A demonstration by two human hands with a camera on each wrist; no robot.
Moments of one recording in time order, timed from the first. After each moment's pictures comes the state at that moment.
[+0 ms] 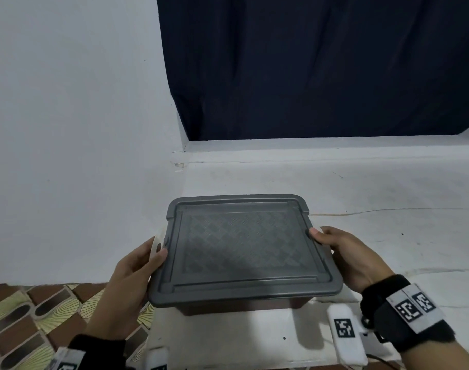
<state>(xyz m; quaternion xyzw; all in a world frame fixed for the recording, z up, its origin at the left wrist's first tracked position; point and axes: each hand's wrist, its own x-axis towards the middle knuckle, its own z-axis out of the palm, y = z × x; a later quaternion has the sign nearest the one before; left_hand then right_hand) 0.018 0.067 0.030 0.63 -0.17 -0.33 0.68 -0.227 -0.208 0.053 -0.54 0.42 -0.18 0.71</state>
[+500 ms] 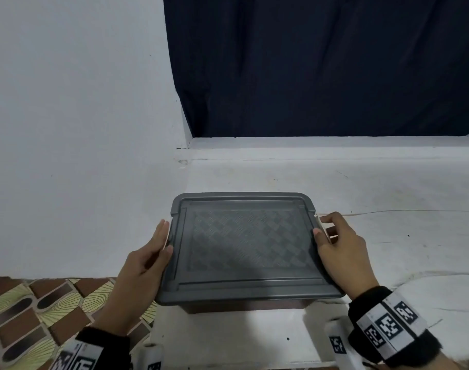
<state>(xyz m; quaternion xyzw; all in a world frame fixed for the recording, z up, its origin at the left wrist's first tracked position) 0.016 0.060 0.029 0.72 -0.32 -0.19 0.58 -0.211 -0.182 0.051 -0.78 0.46 -0.29 0.31</state>
